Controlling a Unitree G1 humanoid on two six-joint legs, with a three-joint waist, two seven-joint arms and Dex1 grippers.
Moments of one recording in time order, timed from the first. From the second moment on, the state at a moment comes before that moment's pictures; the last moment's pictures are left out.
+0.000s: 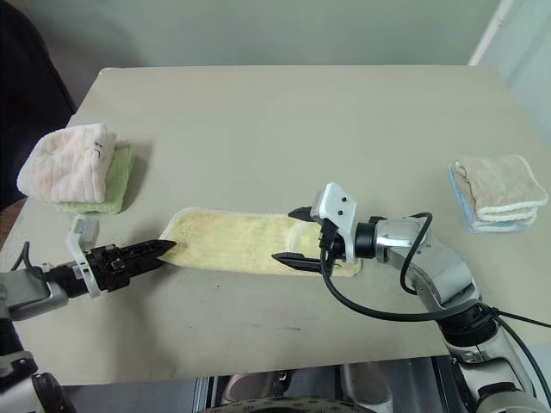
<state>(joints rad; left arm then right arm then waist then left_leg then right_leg) -0.25 0.77 0.65 0.25 -0.93 1.60 -0.63 -0.42 -0.52 0.29 -0.43 0.48 0.67 0.82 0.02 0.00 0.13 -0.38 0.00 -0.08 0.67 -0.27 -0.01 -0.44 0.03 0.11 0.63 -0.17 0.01</state>
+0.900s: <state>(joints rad) -0.40 0.74 0.50 0.04 -1.07 1.61 -0.74 -0.31 -0.59 0.13 -0.48 0.51 0.69 0.81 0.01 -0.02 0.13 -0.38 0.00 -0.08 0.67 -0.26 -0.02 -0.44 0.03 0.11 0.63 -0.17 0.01</state>
